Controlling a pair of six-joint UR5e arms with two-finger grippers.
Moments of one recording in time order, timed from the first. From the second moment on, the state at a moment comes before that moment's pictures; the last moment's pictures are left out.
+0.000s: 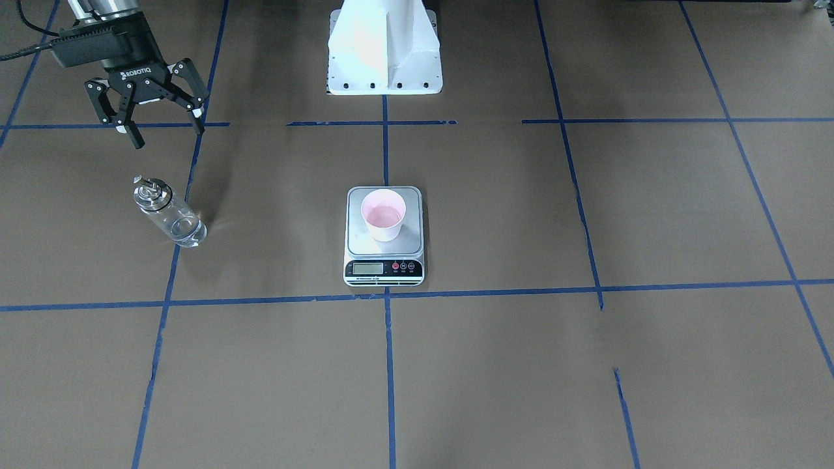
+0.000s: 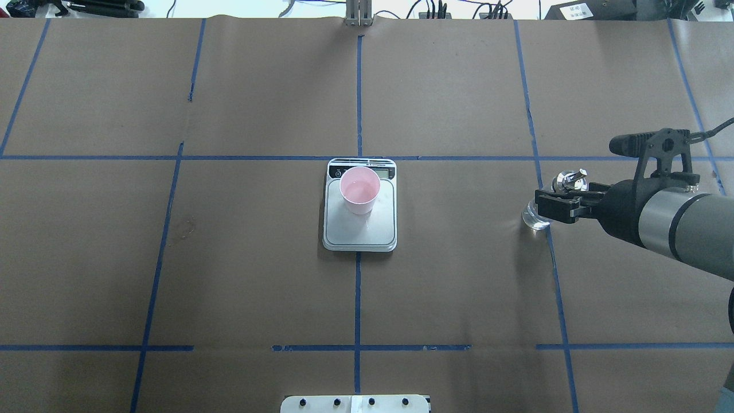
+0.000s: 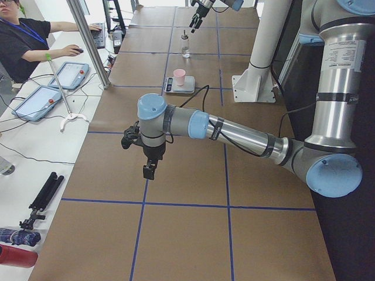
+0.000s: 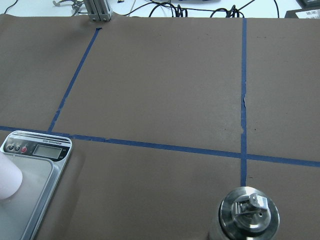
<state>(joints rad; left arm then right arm) -1.53 -1.61 -1.84 -1.43 -2.25 0.09 0.53 -1.68 2.31 -1.13 1.44 1.08</state>
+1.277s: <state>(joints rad) -1.53 -1.60 -1.85 -1.42 -2.28 0.09 0.43 -1.81 2.28 -1.02 1.21 1.15</state>
